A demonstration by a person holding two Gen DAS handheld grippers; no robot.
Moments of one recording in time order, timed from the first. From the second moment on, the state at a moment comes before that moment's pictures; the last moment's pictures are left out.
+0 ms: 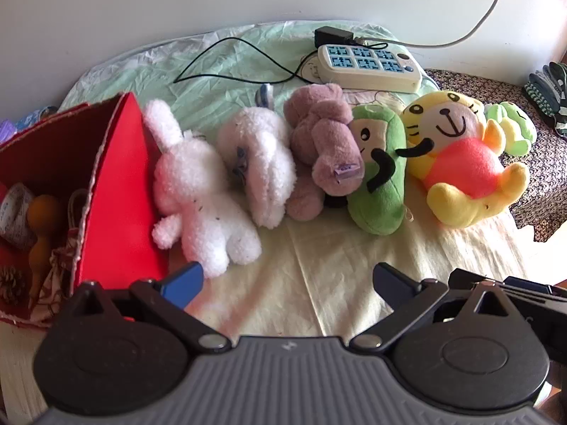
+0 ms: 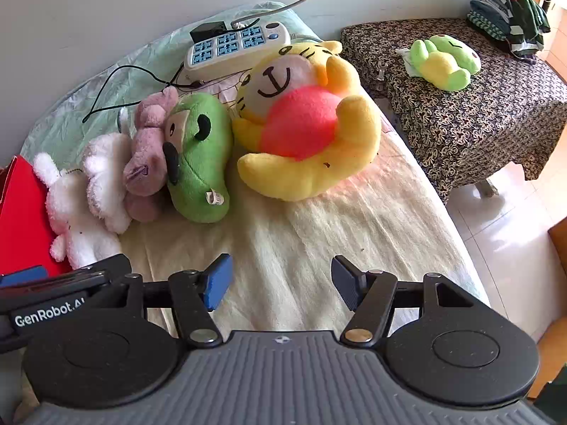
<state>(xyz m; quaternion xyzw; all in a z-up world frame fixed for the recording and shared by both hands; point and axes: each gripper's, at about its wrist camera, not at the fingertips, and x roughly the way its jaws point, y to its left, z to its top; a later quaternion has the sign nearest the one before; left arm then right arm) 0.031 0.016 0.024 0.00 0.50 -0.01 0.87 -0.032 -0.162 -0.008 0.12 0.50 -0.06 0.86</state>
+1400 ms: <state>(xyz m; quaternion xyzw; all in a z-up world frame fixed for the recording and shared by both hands) 0.047 0.013 -0.001 0.01 0.48 -0.01 0.88 0.063 -0.167 0.019 0.11 0.46 0.15 0.87</state>
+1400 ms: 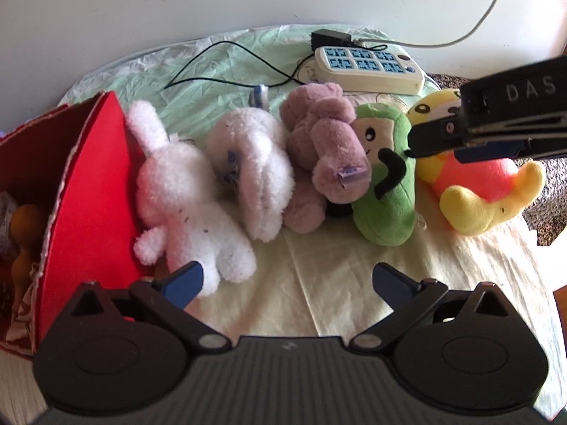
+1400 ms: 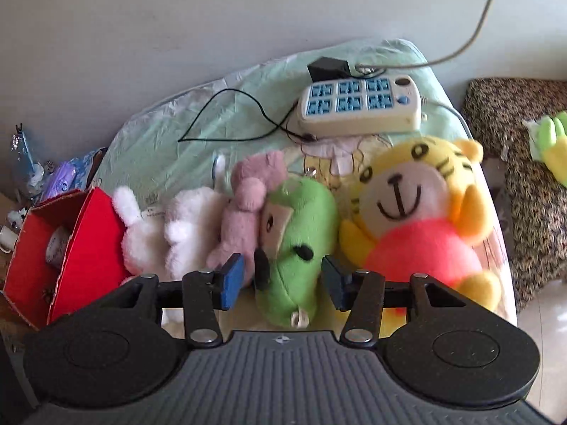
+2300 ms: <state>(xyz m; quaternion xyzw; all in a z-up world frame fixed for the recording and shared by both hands) 0.086 -0.064 -0.033 0.06 0.47 -0.17 0.86 0.140 -0.172 -0.027 0.14 0.53 0.17 0.82</state>
